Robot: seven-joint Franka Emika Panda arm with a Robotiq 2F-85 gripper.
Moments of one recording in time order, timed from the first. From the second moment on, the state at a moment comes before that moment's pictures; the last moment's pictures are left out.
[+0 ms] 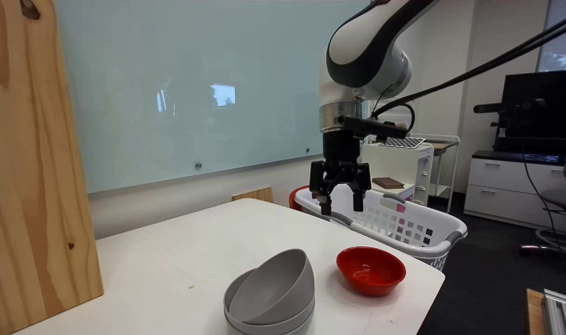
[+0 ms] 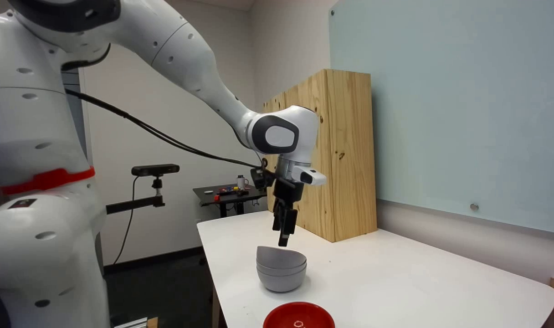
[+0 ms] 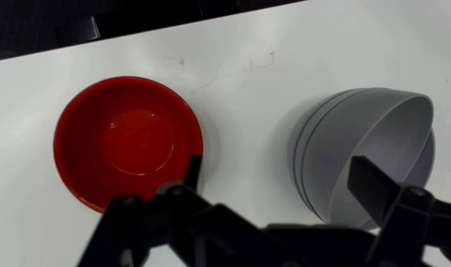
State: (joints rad) arm 0.03 -0.15 0.08 -2.41 0.22 2.11 0.22
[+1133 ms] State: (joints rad) arm 0.18 0.07 0.19 -2.41 0.22 2.60 0.42
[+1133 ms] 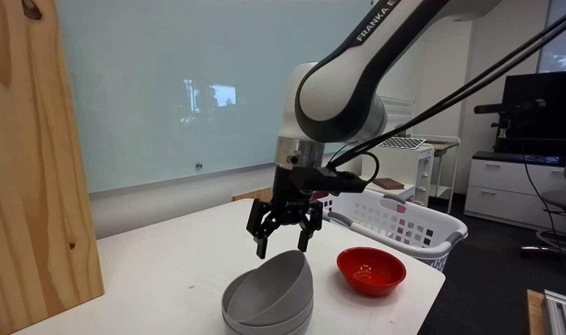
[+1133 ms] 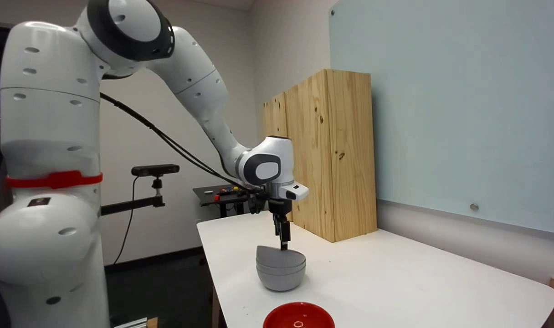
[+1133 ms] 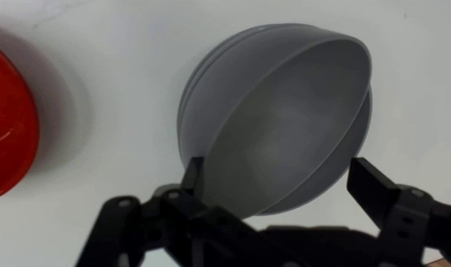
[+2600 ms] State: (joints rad) arm 0.33 0.19 0.19 -2.29 -0.12 2.54 0.97
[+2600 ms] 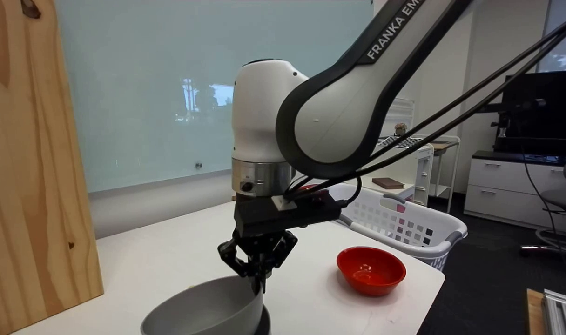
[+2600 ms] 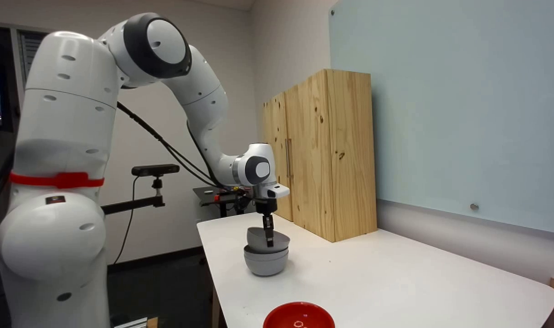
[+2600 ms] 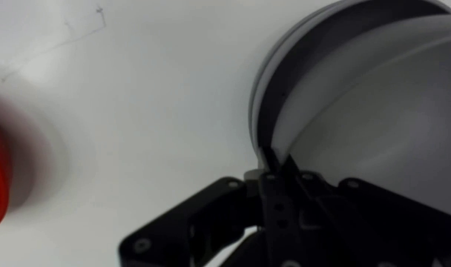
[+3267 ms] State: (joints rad) arm 0.34 0.21 0.19 -2.29 -0.13 2.54 0.97
